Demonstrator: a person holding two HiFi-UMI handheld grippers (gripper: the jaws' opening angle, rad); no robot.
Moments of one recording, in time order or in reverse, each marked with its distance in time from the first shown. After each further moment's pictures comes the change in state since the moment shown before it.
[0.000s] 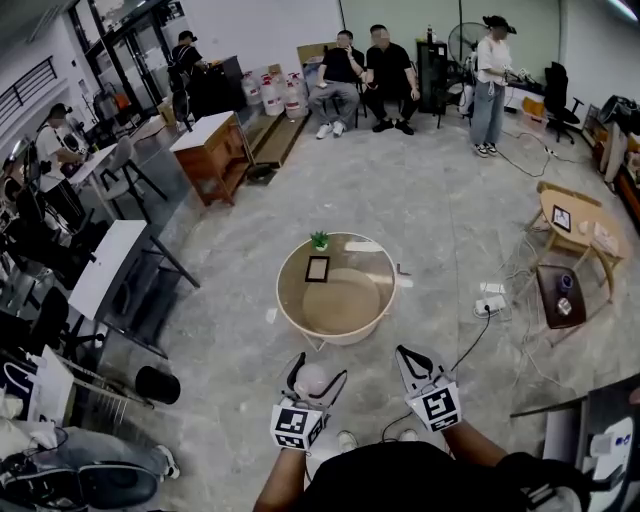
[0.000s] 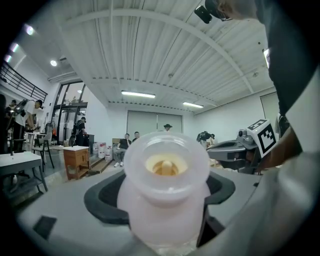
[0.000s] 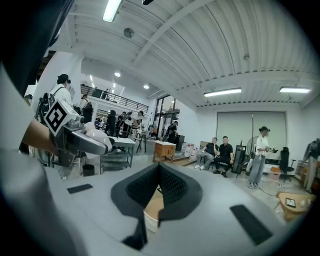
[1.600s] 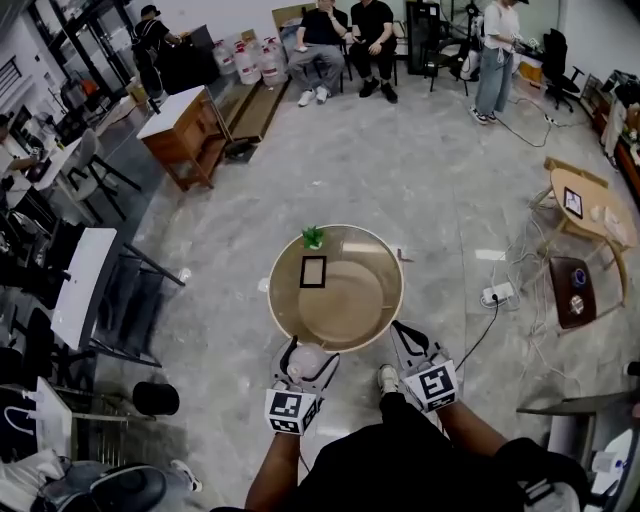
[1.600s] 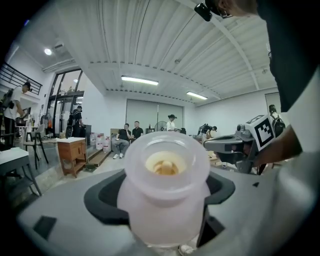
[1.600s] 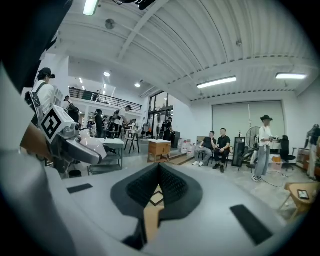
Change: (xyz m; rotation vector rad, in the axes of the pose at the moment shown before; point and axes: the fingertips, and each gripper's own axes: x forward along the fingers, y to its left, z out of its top) left arm 0.171 0.142 -0.021 -0.019 0.123 -0.035; right arm 0.201 -0.096 -0.021 0.121 0.029 -0.038
